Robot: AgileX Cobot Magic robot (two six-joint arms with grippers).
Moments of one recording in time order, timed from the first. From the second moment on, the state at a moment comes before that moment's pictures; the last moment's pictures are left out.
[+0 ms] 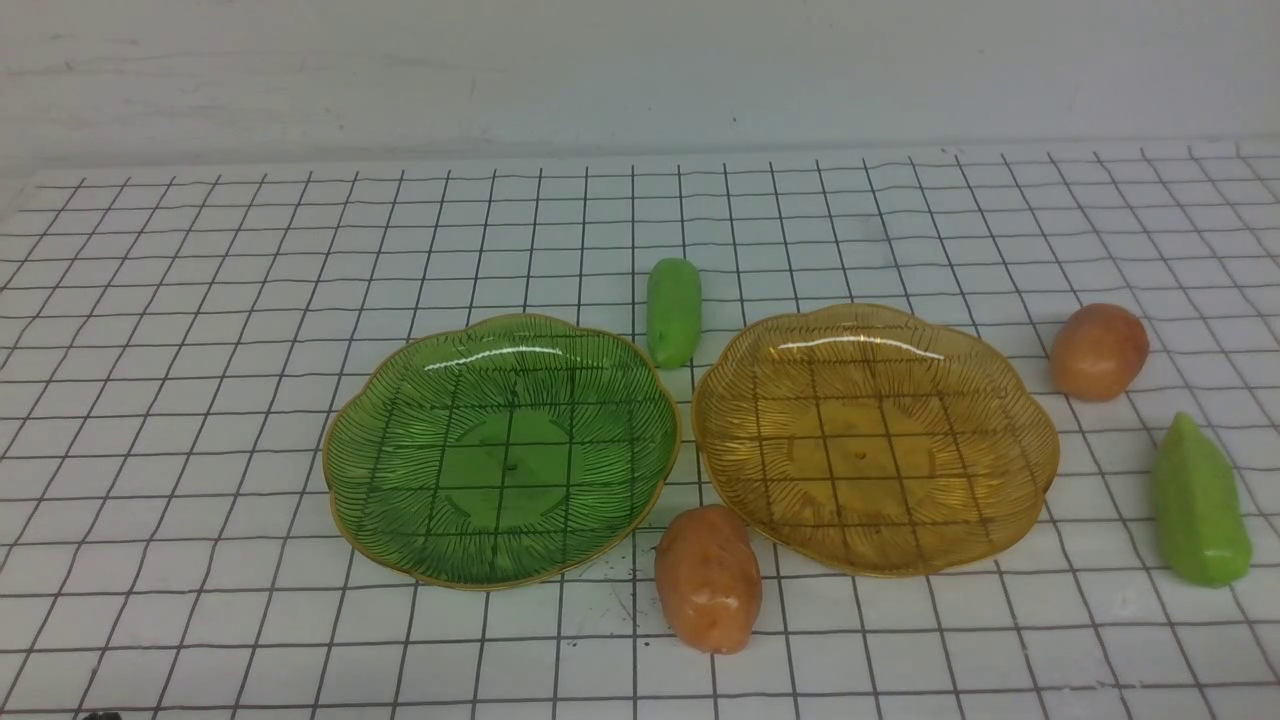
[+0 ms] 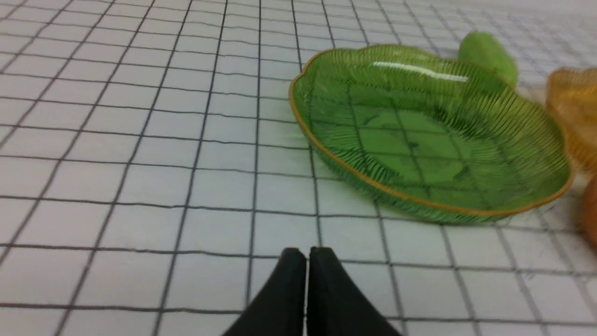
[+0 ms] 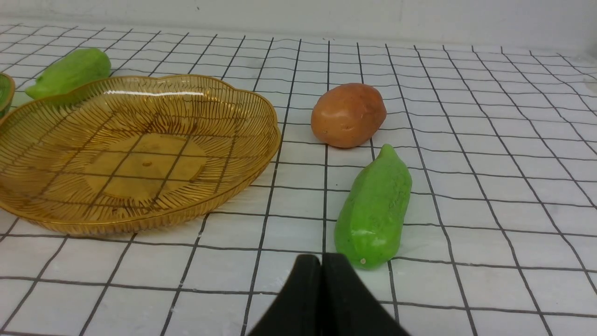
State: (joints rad) right arm 0.02 -0.01 0.02 -0.02 0.39 -0.03; left arm -0.07 -0.01 0.03 -0.16 0.33 -0.07
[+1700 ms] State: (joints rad) right arm 0.02 0.91 -0.84 0.03 0.94 0.09; left arm -0.07 0.88 -0.64 -0.37 0.98 0.14
